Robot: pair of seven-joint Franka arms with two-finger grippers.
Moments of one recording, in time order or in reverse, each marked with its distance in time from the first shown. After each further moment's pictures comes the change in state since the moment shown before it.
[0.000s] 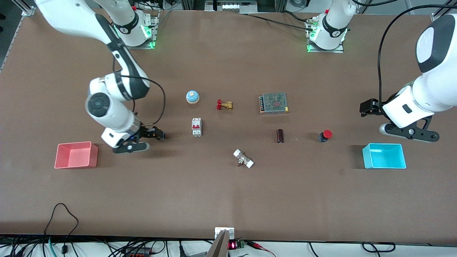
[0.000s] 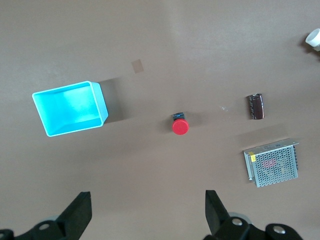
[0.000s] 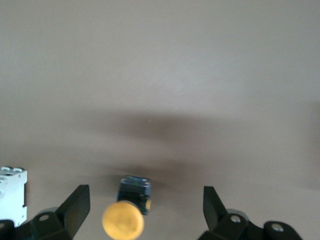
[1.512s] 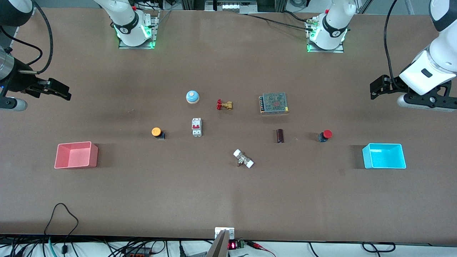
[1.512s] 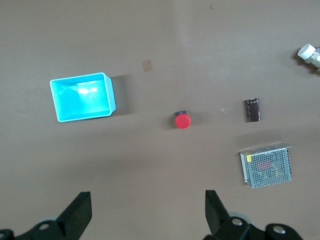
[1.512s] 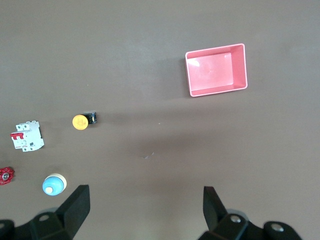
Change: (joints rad) left arm 0.049 -0.251 -0.032 -0.246 0.008 0.097 -0.071; right arm 0.003 -0.317 -0.230 0.349 0.063 -0.779 -0.082
